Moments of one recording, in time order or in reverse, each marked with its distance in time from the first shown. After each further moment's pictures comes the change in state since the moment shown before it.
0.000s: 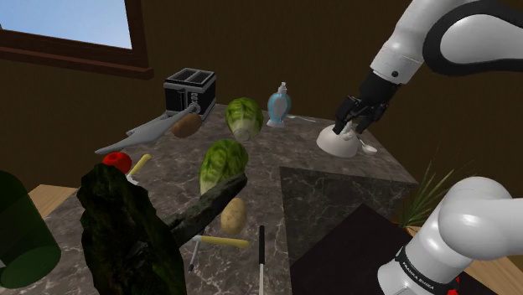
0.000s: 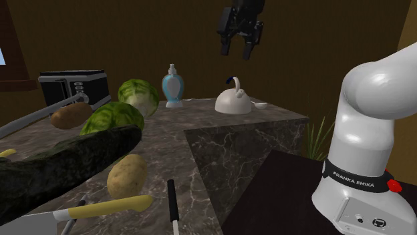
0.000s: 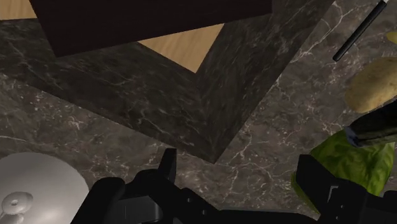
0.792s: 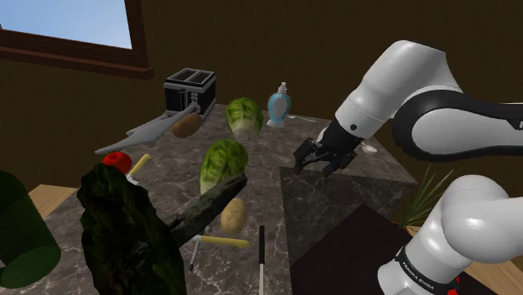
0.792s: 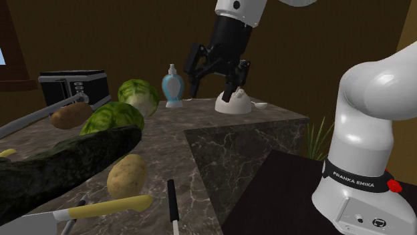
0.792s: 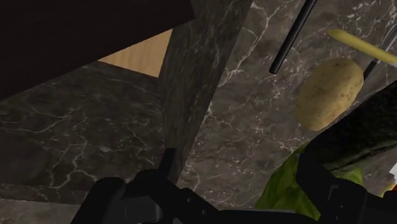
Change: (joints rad) arm 0.098 0.039 0.331 -0.204 0.284 0.370 0.359
